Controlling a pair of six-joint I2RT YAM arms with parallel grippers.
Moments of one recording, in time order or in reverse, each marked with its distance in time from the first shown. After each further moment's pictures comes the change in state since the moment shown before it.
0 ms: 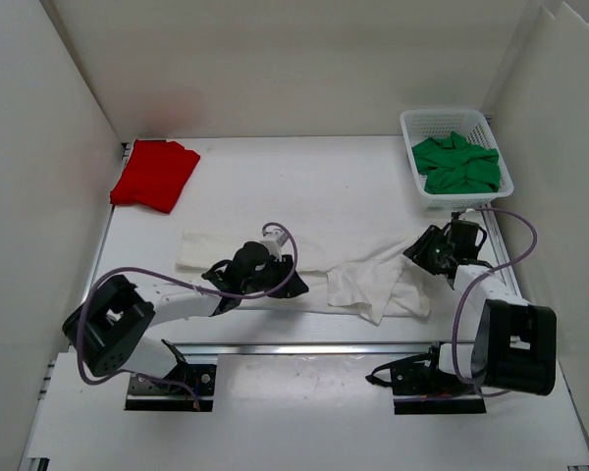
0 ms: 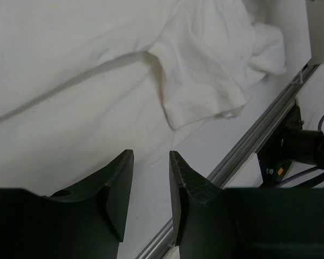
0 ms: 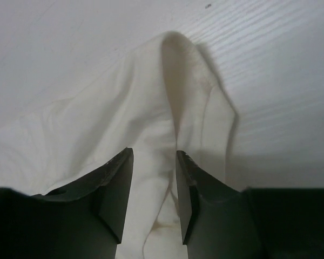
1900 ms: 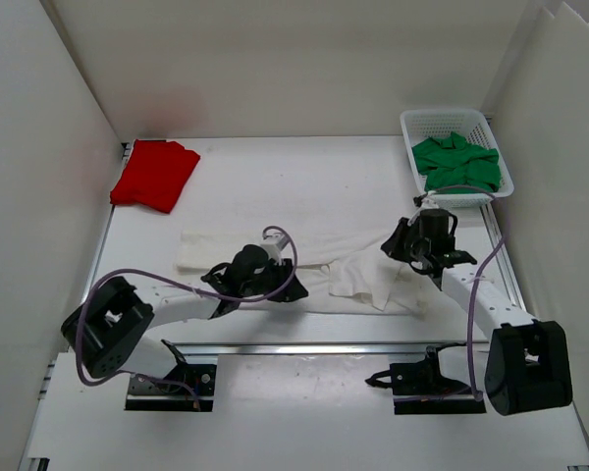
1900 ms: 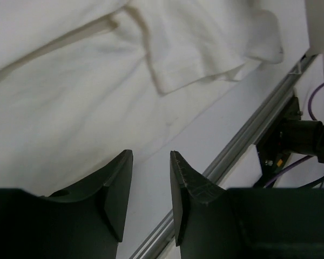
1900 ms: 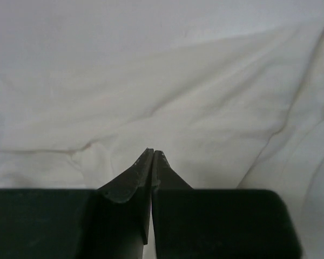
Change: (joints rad) left arm 0.006 -0.014 -0.069 0.008 0.035 0.006; right arm 0.261 -0.069 0.124 -0.046 0.084 -0.088
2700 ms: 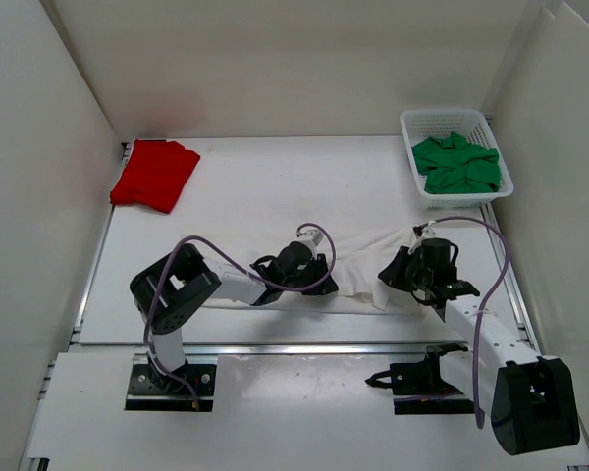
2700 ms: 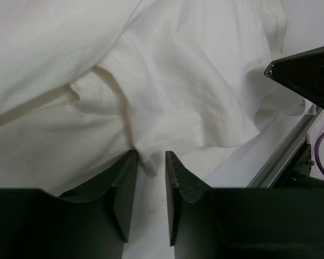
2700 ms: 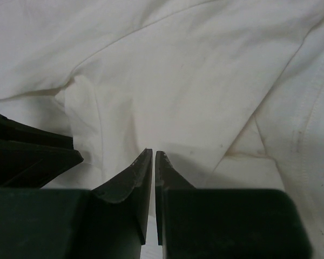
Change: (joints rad) left arm -0.161 0.444 0.323 0.098 -0.150 -0.121; right arm 0.041 -0.206 -0.259 -0.027 -0.089 0.059
